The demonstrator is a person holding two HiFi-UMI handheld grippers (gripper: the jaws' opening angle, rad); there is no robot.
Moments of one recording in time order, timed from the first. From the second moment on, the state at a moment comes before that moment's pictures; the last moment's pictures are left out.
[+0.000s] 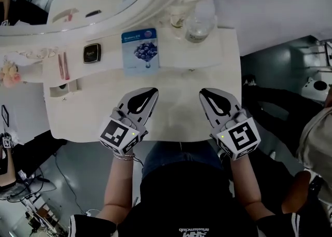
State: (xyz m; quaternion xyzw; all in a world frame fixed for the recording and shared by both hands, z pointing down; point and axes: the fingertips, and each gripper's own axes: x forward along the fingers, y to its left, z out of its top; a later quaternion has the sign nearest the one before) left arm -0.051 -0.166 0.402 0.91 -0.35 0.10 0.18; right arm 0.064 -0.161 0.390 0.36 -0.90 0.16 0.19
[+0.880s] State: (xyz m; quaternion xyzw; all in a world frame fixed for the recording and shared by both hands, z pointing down) left arm -0.026 -0.165 0.441 0.91 -0.34 0.11 0.20; right arm 0.050 -0.171 0.445 0.34 -0.90 0.18 0.20
